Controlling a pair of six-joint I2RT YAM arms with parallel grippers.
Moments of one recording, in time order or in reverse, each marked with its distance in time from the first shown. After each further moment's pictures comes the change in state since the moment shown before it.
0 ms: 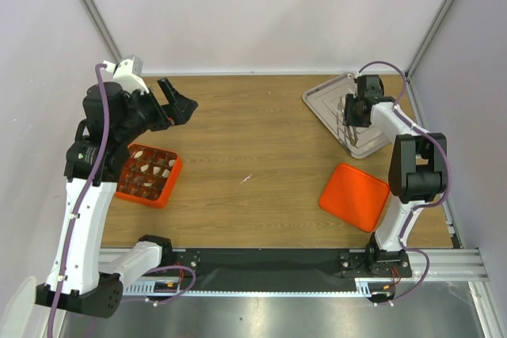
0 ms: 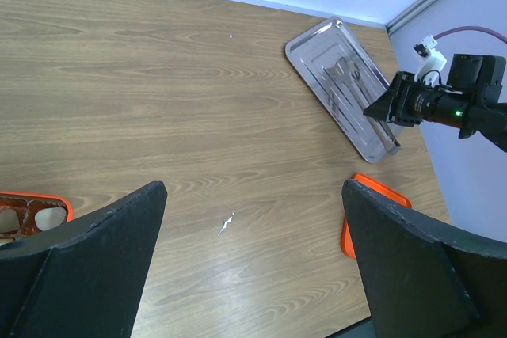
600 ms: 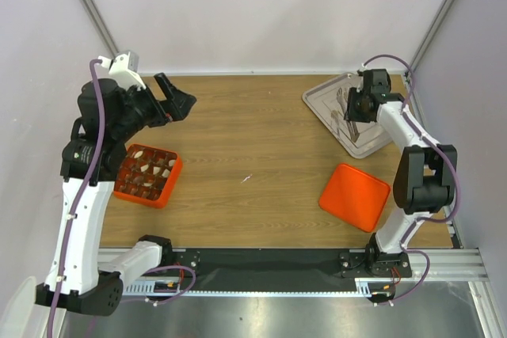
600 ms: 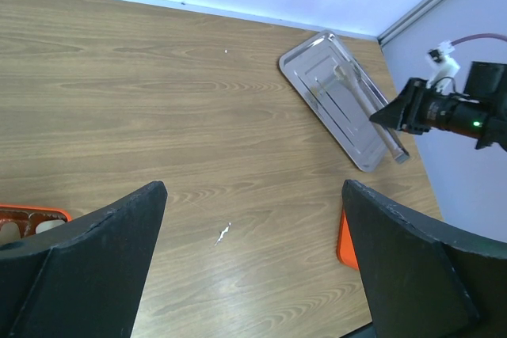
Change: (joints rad) left arm 0.000 0.011 0.053 -0.003 -0.001 0.000; right arm -0.002 -0.095 0.010 -0.064 -0.069 0.011
